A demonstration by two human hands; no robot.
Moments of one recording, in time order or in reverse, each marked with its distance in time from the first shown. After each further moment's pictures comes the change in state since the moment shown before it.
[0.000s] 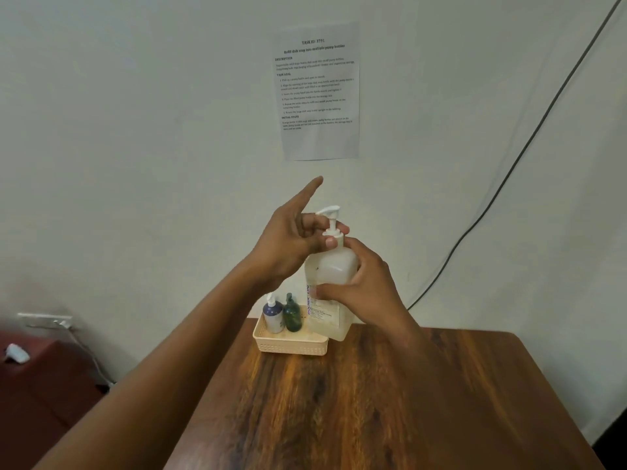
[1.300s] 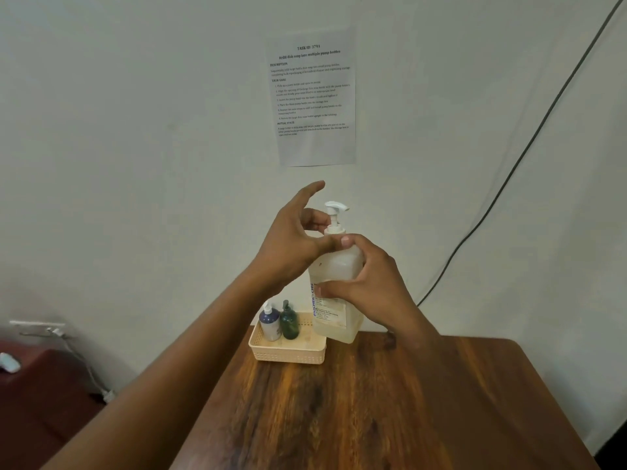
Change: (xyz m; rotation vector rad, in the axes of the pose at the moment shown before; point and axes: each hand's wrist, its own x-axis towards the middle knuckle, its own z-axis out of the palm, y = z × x) left_hand 0.018 0.003 0.013 0.285 0.165 0.008; right_hand 0.015 -0.002 -0.020 -0.019 -0.016 -0.024
